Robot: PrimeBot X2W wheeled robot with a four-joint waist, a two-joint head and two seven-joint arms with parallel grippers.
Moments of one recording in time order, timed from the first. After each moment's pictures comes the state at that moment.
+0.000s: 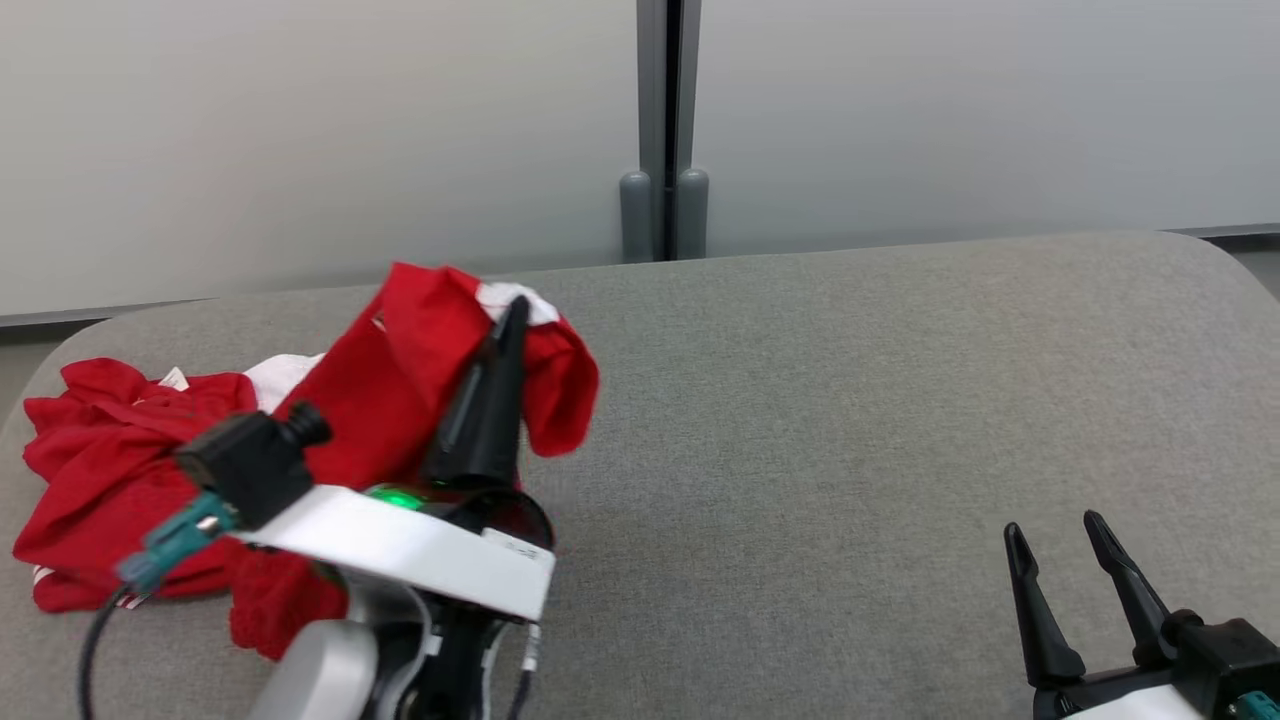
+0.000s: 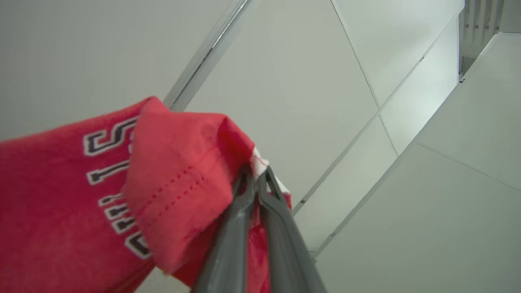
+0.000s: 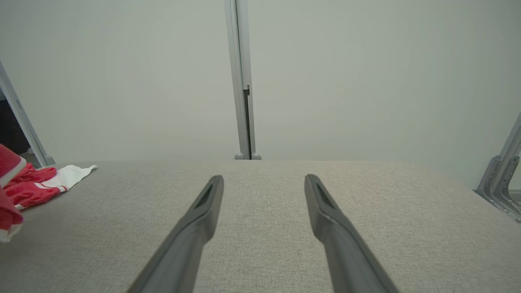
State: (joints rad) left arm -0.20 0.18 -0.40 -0.38 -1.00 0.26 -0.02; right arm 0.09 -0.10 0.04 0.10 0.17 0.13 -0.26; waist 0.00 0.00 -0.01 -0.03
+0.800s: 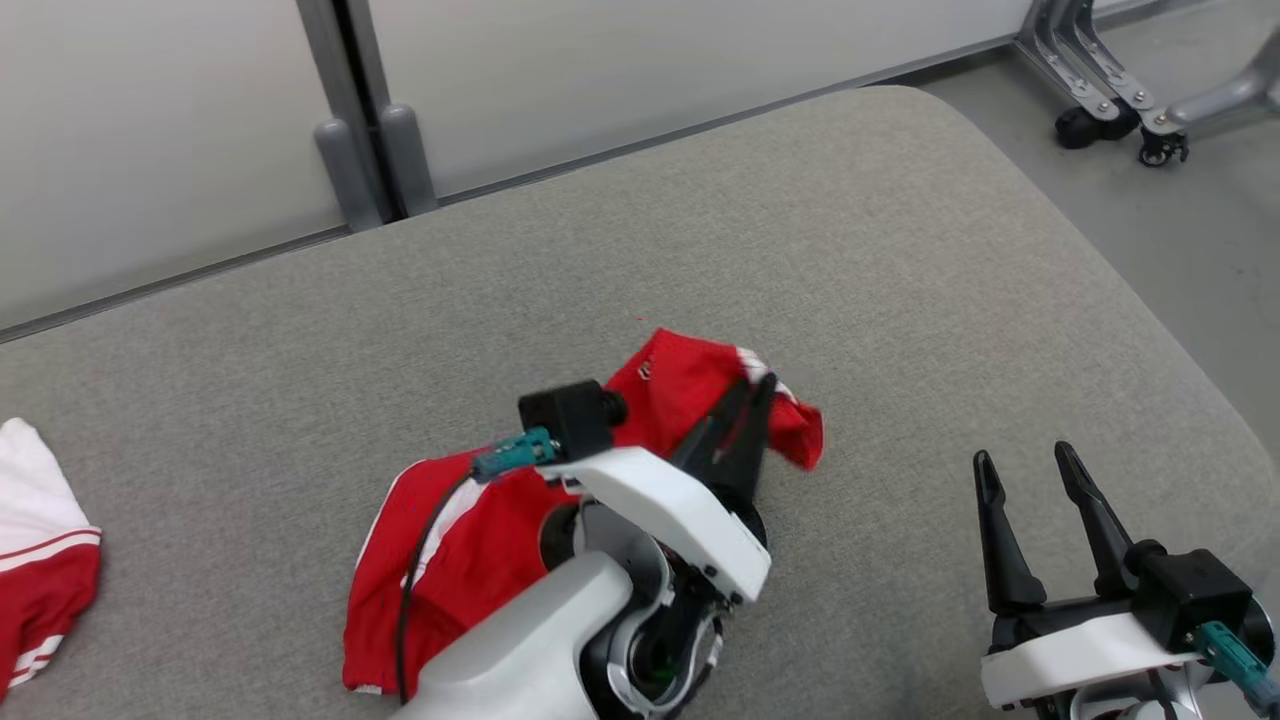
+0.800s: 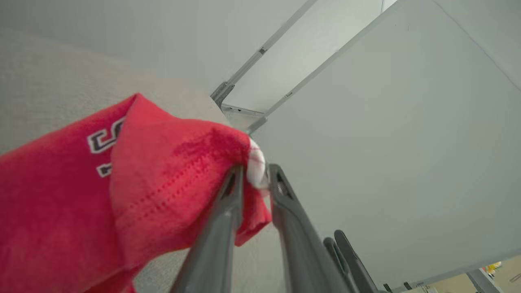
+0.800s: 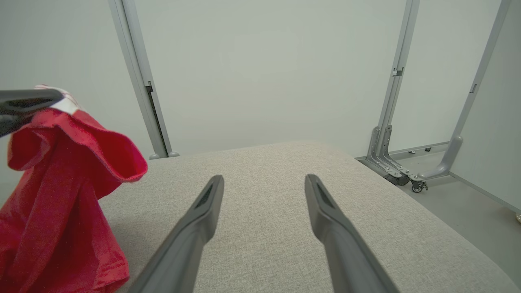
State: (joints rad) left arm -0.60 0.05 -0.95 0.30 -1.36 0.21 -0.25; right arm -0.05 -0.07 0.10 0.14 0.19 0.13 -0.26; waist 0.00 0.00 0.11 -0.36
